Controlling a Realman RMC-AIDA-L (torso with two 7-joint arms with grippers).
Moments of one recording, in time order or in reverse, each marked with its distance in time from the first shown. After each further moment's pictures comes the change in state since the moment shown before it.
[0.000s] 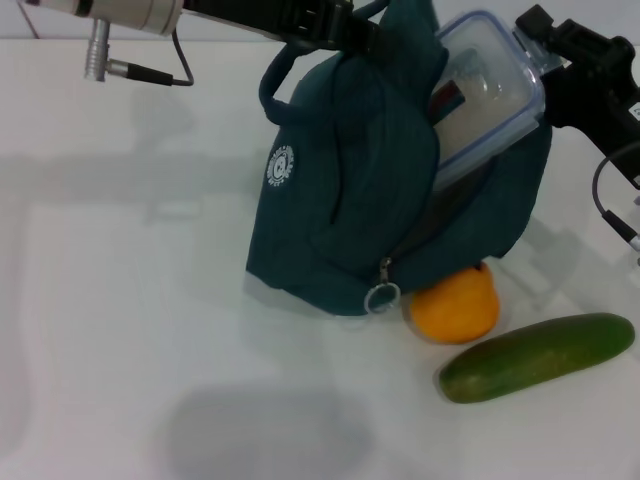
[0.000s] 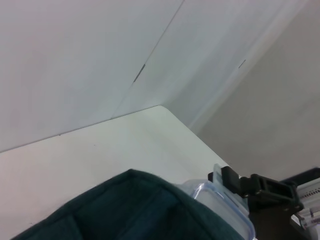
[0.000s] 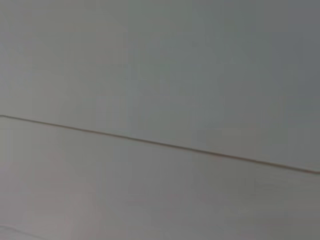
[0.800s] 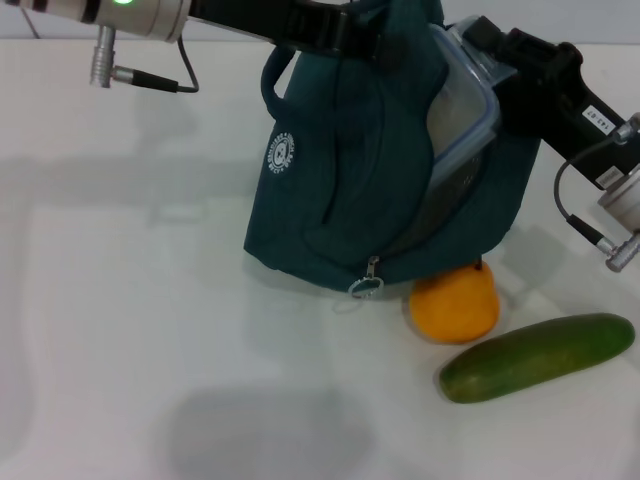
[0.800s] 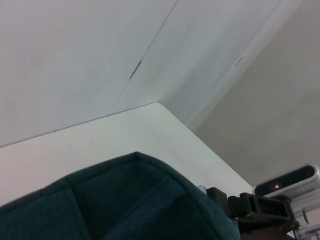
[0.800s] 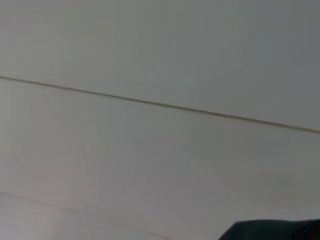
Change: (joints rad) left arm 0.003 -0.008 0.005 0.000 -0.001 0.003 0.004; right arm 0.050 0.000 -0.006 0.034 -0.063 0.029 -0.018
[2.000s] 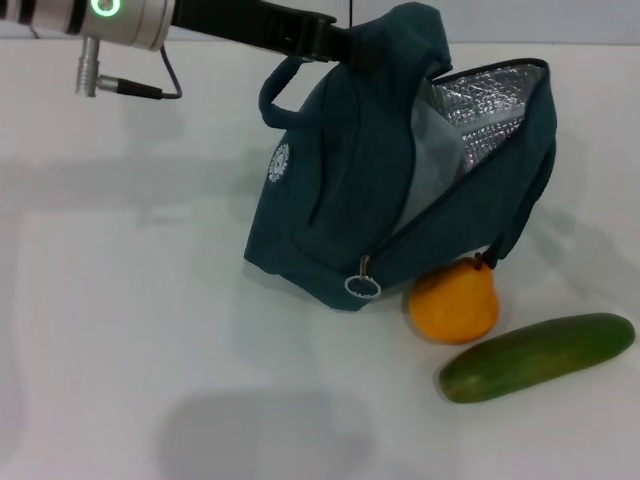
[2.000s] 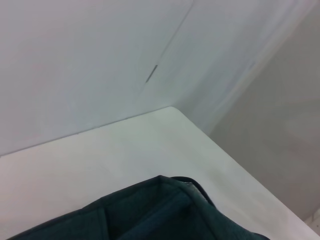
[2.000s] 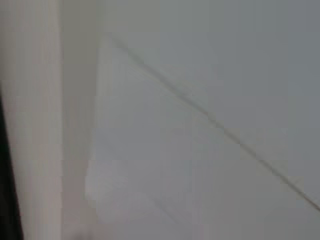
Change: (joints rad) left arm 0.031 0.004 -0.006 -0.002 0.009 -0.026 0.037; right arm -0.333 -0.023 0.014 -0.423 0.009 -0.507 -0.195
